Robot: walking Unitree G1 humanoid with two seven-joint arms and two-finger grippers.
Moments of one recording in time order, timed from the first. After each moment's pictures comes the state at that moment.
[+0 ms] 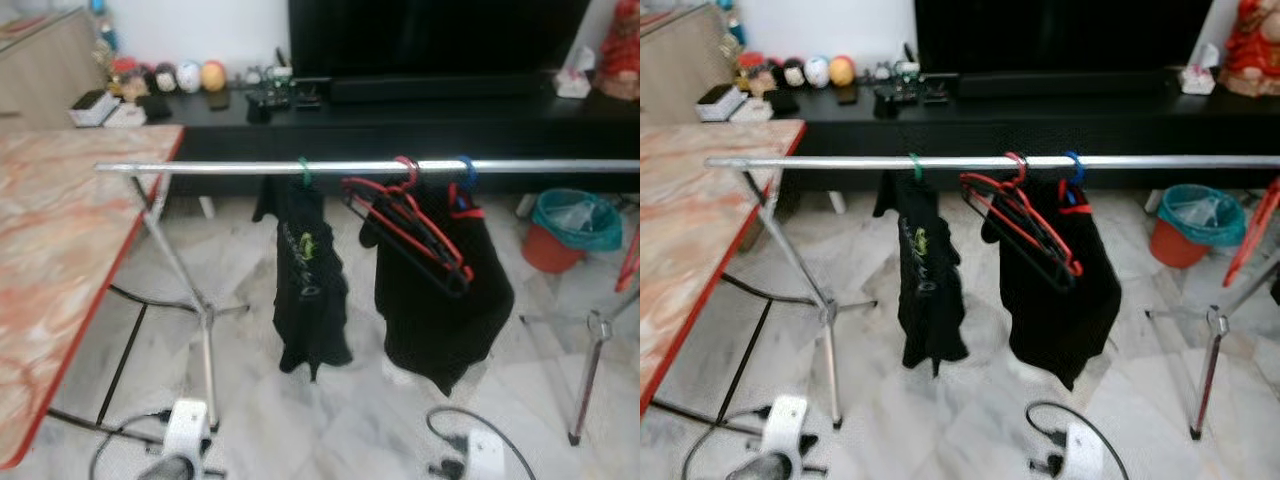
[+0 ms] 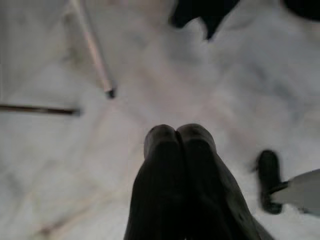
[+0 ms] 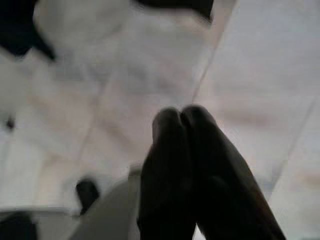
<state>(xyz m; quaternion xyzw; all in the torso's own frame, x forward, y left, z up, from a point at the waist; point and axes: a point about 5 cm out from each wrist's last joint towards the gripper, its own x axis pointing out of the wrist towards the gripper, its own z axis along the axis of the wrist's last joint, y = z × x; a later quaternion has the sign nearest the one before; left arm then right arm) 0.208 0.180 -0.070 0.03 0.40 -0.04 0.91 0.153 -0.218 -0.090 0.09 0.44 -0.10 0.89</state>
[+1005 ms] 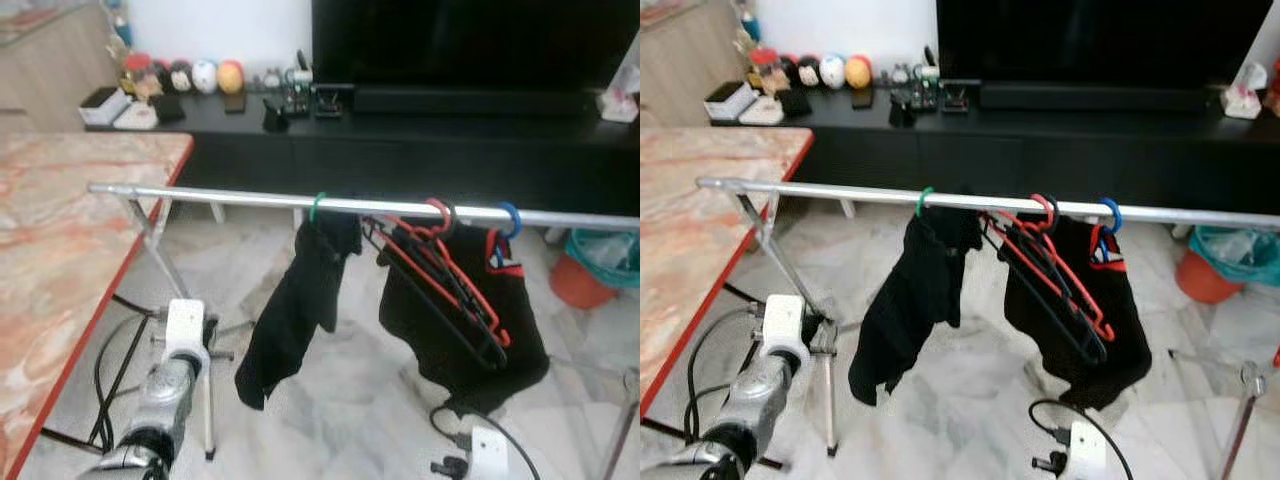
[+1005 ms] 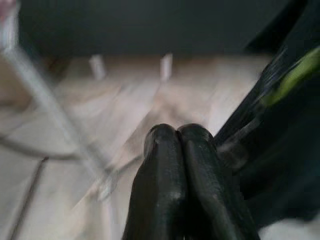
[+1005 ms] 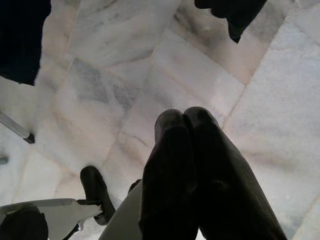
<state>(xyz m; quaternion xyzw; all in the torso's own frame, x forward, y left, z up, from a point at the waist) 0.321 0.195 0.049 0.00 0.09 -0.06 0.99 0.163 -0.208 -0.088 0.10 0.43 -0.09 0.89</state>
